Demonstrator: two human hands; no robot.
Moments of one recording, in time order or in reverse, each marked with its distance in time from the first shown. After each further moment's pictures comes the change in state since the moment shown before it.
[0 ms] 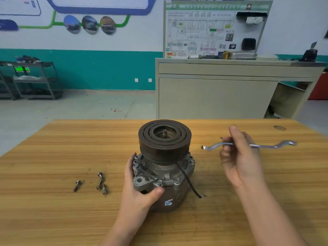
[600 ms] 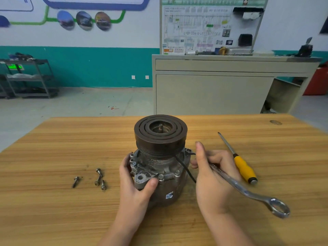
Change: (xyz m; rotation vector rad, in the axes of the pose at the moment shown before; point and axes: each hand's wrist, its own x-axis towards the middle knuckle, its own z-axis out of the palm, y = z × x) left_hand -0.009 -0.001 0.001 0.069 0.114 0.015; right_hand -0.051 0.062 0.006 -0.691 0.007 -0.978
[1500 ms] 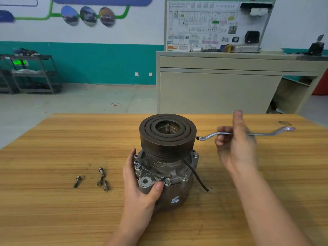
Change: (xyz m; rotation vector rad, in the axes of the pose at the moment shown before) left_hand 0.005 -0.009 0.003 -0.002 -0.006 0.037; right_hand 0.075 0.041 0.006 0.651 0.012 0.908
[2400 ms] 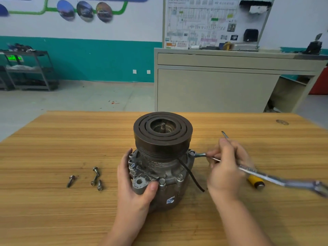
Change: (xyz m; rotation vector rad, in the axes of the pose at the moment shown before) left_hand -0.002 -0.004 -0.001 0.044 0.023 0.014; right_hand -0.043 0.032 -0.007 -0.307 0.019 -0.529
